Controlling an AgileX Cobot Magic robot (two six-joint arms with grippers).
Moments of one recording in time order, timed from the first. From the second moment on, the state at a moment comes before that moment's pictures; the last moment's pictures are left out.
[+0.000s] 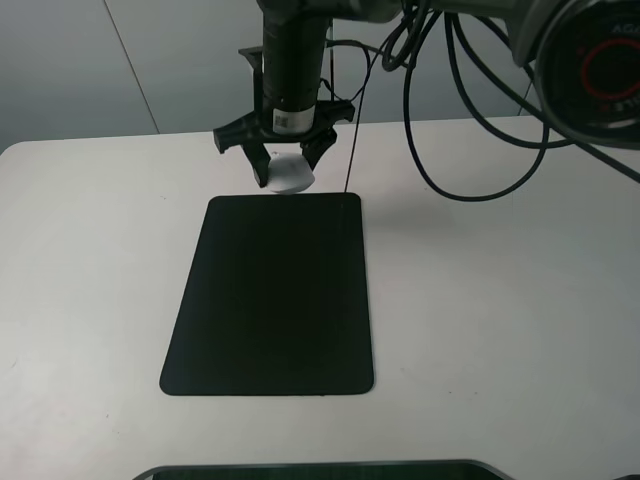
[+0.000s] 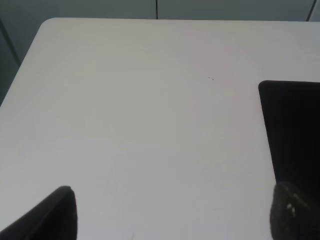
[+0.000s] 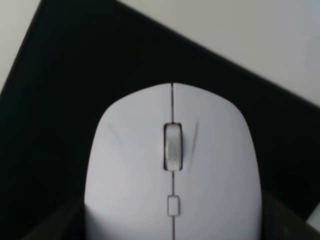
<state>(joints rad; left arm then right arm) 0.00 0.00 -0.52 0.07 1.09 -0.10 0.72 2.34 -2.03 0.05 1.19 0.27</state>
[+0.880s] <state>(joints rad) 0.00 0.00 -0.52 0.07 1.09 -0.10 0.82 2.21 -1.48 0.17 0.71 0.40</state>
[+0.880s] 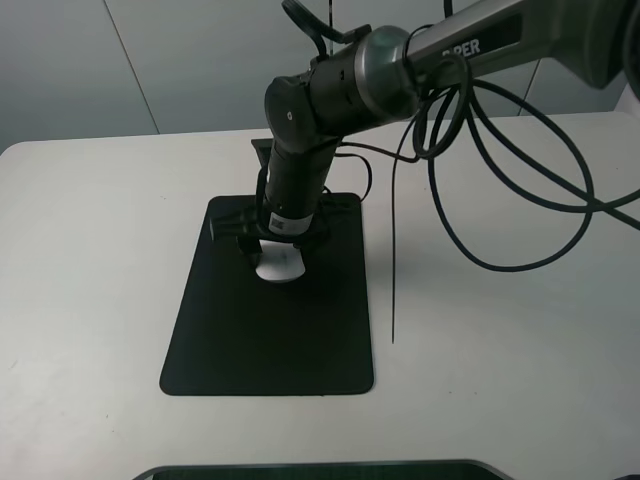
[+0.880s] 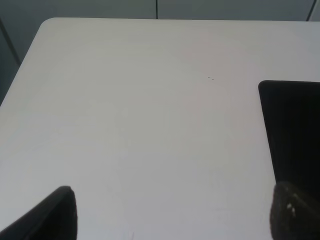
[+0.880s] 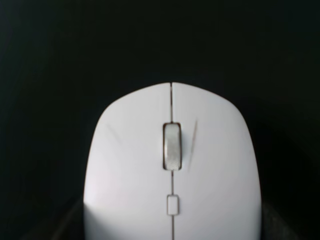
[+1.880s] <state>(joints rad) 0.00 0.00 -0.52 0.07 1.09 -0.10 0.89 2.21 -1.44 0.00 0.64 0.39</state>
